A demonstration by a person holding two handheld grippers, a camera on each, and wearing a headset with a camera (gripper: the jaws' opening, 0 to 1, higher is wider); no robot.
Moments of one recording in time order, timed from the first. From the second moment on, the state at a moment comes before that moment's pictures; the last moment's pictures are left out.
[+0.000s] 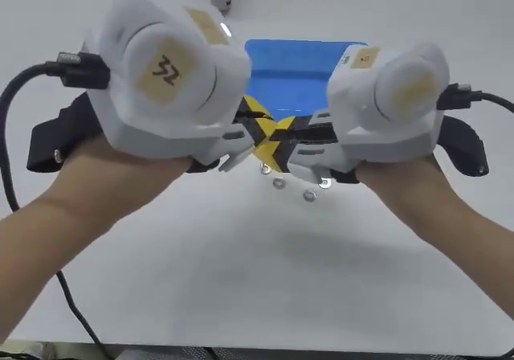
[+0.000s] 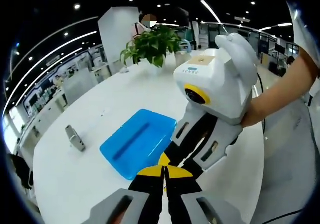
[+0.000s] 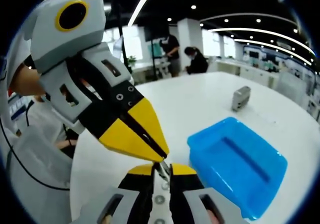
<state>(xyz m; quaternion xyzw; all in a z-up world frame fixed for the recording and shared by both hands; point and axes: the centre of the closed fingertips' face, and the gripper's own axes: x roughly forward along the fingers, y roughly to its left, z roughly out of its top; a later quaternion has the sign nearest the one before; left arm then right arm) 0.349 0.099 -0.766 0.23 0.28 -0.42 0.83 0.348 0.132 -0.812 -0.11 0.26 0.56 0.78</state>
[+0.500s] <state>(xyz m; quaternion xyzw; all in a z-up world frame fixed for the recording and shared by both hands) 0.346 0.100 -0.765 0.21 0.29 -0.43 0.83 0.339 0.129 -0.811 -0.11 0.27 0.56 0.78</state>
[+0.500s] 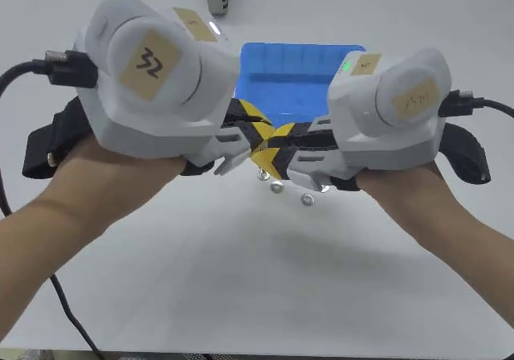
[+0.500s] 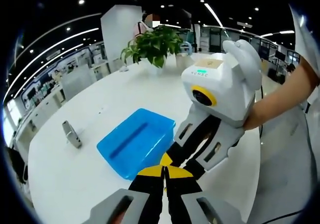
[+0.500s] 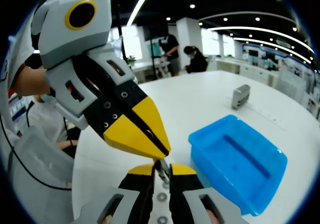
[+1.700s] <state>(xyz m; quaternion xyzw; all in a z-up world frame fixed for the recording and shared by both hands) 0.342 0.090 -0.694 0.27 0.24 -0.45 0.82 0.345 0.129 -0.737 -0.18 0.20 0.56 0.79</state>
